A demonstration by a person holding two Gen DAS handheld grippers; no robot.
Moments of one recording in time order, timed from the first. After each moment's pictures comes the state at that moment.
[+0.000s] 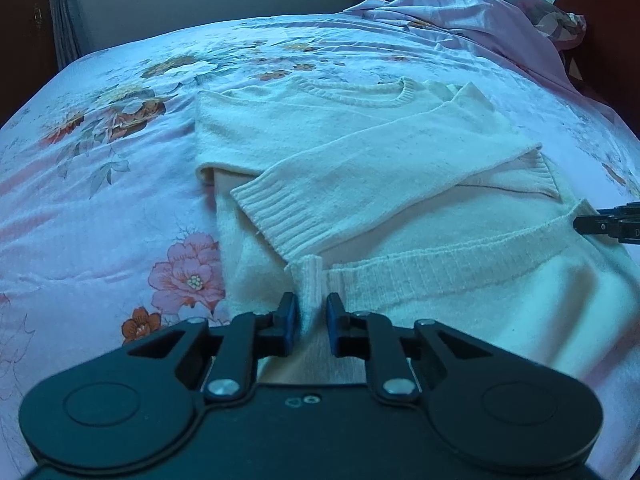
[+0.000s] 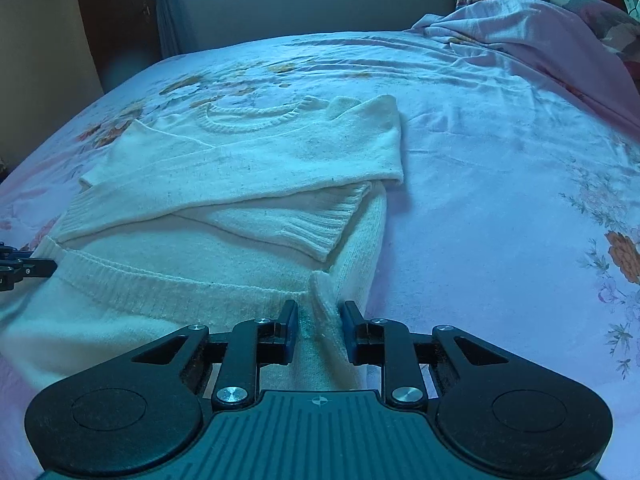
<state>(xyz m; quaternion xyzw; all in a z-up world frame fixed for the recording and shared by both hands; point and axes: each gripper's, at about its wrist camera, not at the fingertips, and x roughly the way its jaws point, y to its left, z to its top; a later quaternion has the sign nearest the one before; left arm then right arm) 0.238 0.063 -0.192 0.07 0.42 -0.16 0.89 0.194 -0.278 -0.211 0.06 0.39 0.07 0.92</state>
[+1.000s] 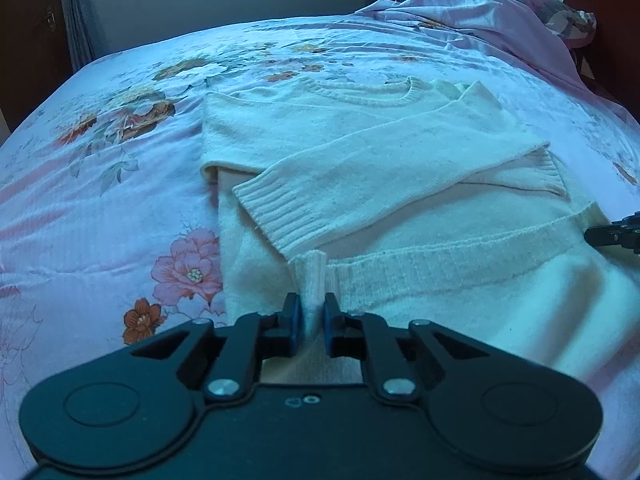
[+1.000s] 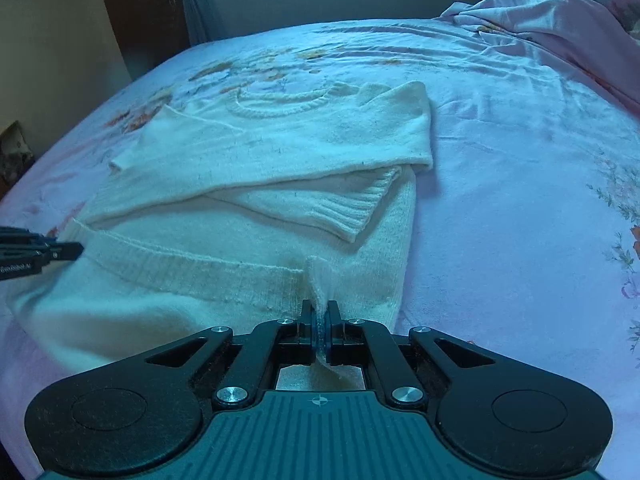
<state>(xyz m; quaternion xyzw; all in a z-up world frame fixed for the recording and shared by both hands) 0.230 0.052 -0.194 0.09 0.41 -0.14 0.90 0.190 -0.276 -0.213 0.06 0.40 0.12 0.90</state>
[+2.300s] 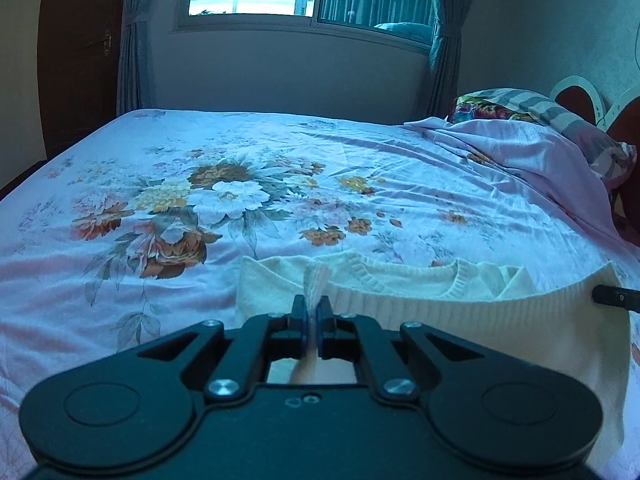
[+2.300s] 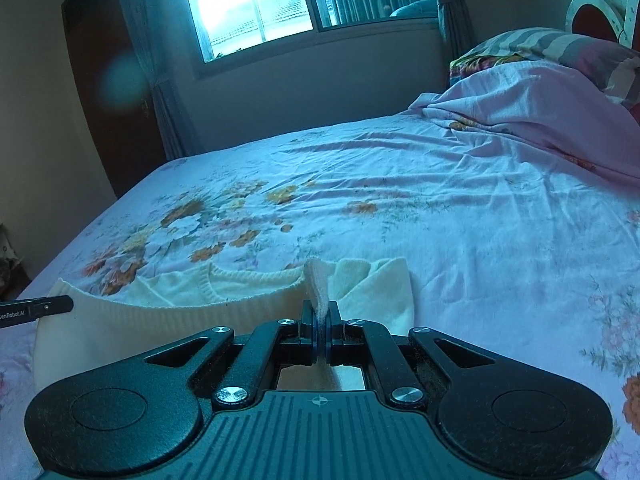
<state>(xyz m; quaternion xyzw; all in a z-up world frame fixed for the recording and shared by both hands) 0.338 0.054 -0.111 -0.02 0.30 -0.09 0.95 0.296 -0.303 -0.125 0.13 0.27 0.08 0.95</state>
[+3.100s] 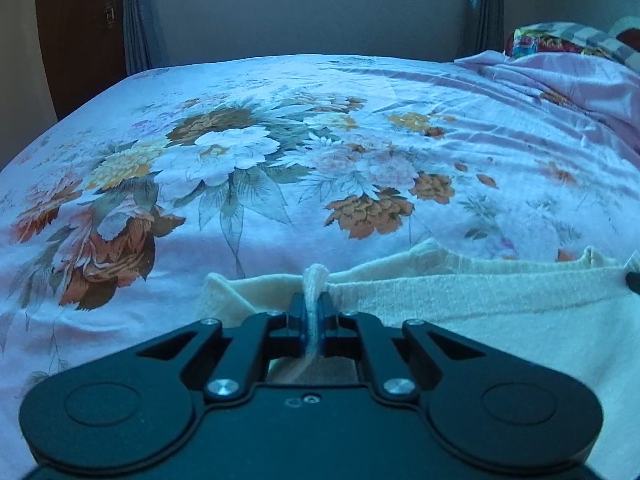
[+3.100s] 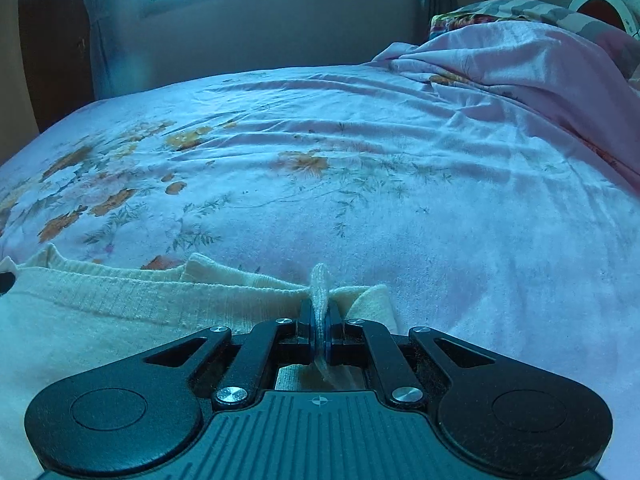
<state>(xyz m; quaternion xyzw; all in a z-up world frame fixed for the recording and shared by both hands) 0.481 0.013 -0.212 0.04 0.37 -0.02 0.93 0.463 -0.297 -0.230 0.06 0.34 -0.01 0.94</state>
